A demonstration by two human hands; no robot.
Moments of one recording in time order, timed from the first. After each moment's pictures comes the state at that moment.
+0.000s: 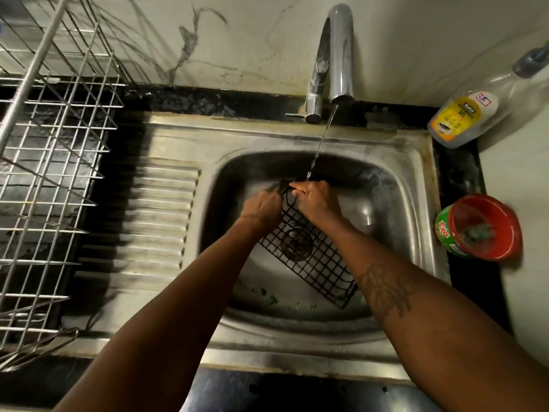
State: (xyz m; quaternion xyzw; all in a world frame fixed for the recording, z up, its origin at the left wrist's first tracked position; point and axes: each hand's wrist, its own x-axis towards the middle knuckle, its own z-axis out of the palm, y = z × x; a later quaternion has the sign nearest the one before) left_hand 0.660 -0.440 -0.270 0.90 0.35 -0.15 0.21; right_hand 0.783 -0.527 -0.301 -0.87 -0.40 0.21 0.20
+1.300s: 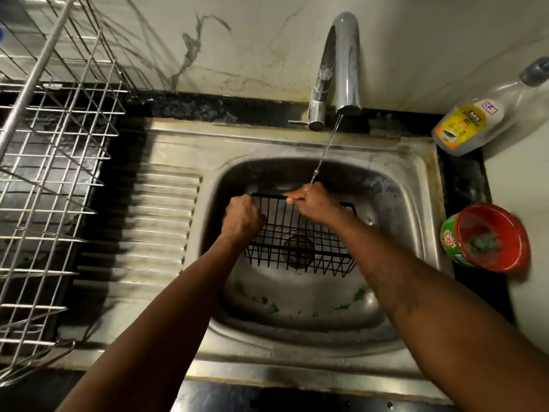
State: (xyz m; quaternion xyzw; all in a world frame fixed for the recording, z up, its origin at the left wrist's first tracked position) left_hand 0.626 -0.428 -0.260 0.77 0.54 -0.05 0.32; right_hand 0.803 -0.505 -0.307 -0.81 -0.44 0.35 0.14
